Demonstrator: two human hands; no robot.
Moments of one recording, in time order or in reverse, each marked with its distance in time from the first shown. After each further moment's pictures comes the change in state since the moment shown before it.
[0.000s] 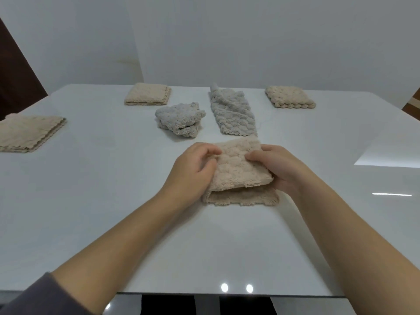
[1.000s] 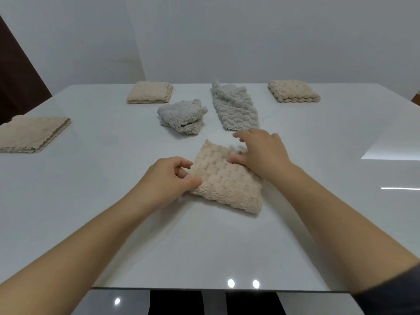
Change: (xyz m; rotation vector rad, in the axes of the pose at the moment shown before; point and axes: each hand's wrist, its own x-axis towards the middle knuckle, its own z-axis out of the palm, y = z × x) left_hand -0.016 -0.017 -0.040 -0.044 -0.190 -0.400; right_hand 0.029 0.001 0.018 -1.296 0.195 -0.527
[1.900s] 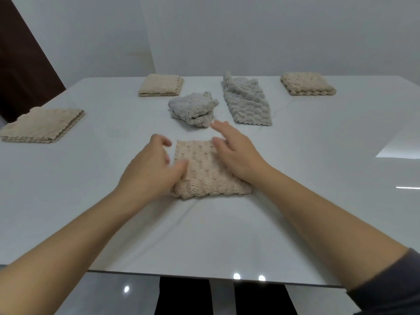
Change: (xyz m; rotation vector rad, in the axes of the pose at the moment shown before) left_hand -0.014 -0.008 -0.027 0.417 0.304 0.014; right_hand -0.002 -0.054 0.029 0.680 0.022 -0.171
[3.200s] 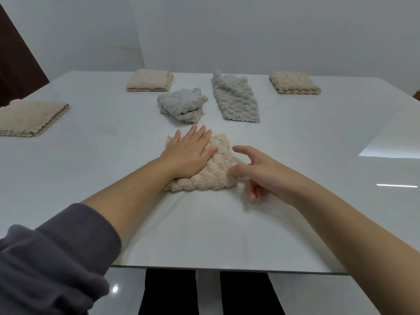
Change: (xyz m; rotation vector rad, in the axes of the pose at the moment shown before) left_hand 0.059 0.026 0.071 0.409 -0.376 0.382; right_hand -0.068 -0.006 -0.051 0.402 -0.264 0.533
